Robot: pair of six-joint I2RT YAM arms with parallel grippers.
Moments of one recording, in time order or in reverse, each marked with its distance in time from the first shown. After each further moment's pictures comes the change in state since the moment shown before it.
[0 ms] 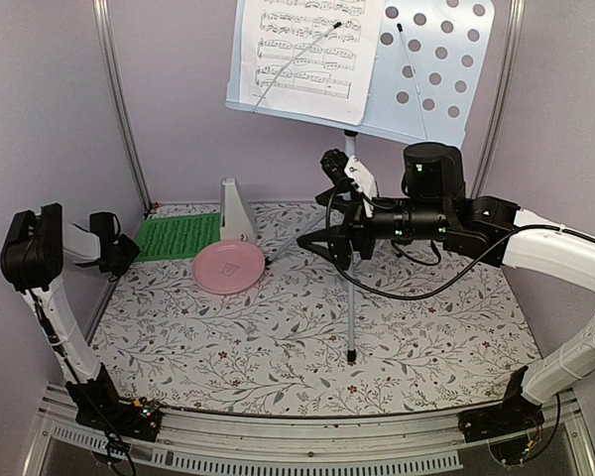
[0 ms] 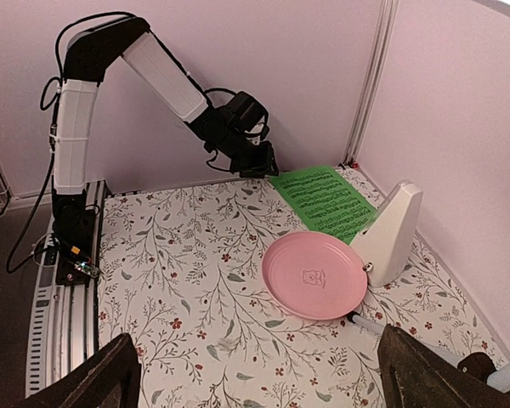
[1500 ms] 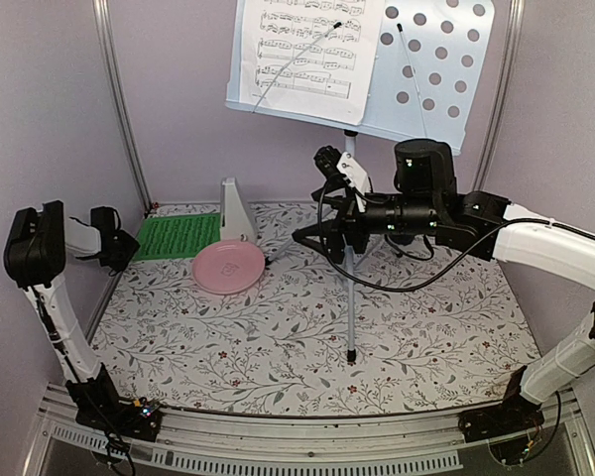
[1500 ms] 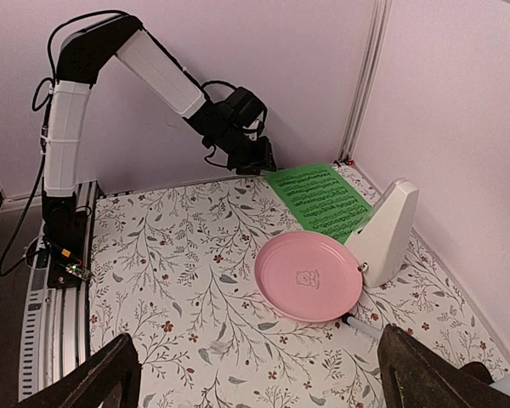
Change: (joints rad) left arm 0.002 0.037 0.089 -0.079 -0.023 -0.058; right arm -0.018 0.053 0.043 -0.002 -0.004 -0.001
